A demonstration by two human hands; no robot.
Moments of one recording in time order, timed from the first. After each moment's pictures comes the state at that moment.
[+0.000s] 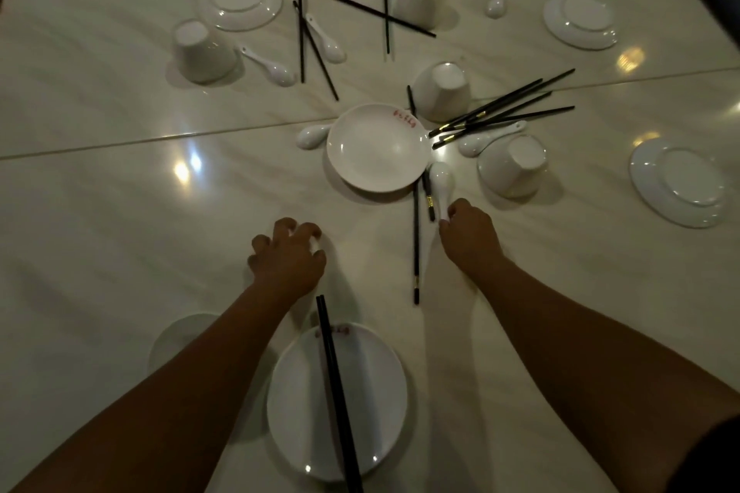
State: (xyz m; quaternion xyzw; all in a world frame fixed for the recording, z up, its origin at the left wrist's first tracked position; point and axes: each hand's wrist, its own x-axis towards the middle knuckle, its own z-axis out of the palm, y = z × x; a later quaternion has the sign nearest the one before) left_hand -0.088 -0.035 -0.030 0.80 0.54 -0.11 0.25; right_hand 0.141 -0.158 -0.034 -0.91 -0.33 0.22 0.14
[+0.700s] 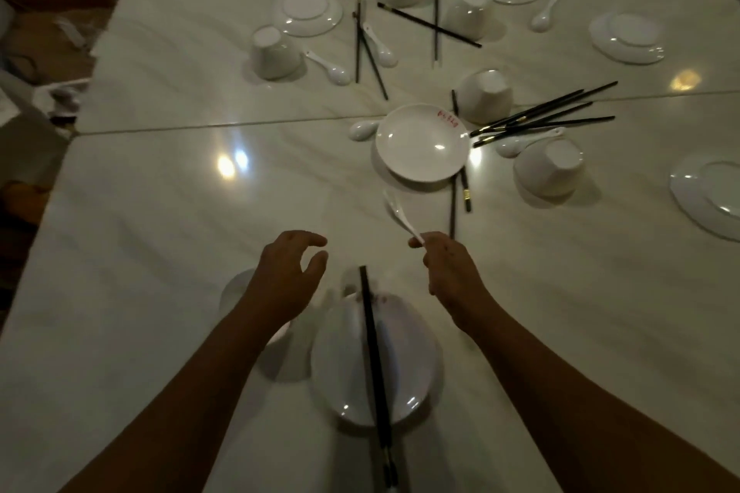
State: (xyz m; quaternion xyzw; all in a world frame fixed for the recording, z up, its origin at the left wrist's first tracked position) left_hand -0.181 -0.080 0.036 0.79 0.50 0.08 0.33; right_hand 0.013 -0.183 0.029 -0.79 -0.25 0.40 0.40
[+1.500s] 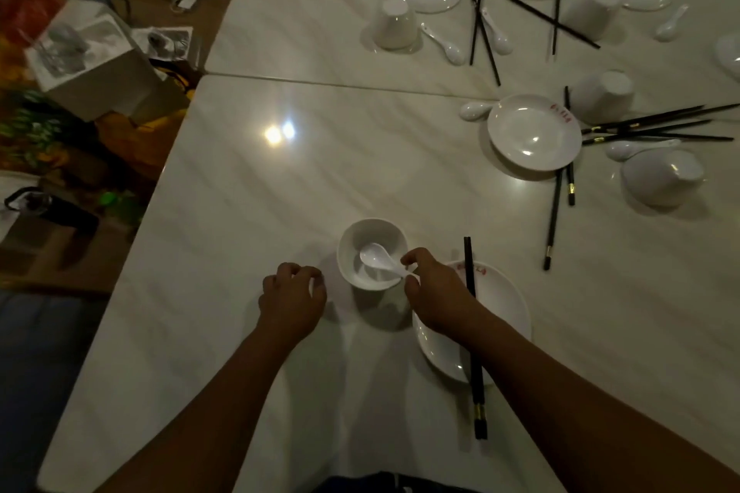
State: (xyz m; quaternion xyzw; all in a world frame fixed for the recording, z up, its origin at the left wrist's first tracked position) left_hand -0.352 -0.113 -0.016 0.68 0.66 -0.05 0.30; right_hand -0.148 -0.169 0.035 -0.75 -0.48 0.44 0.15
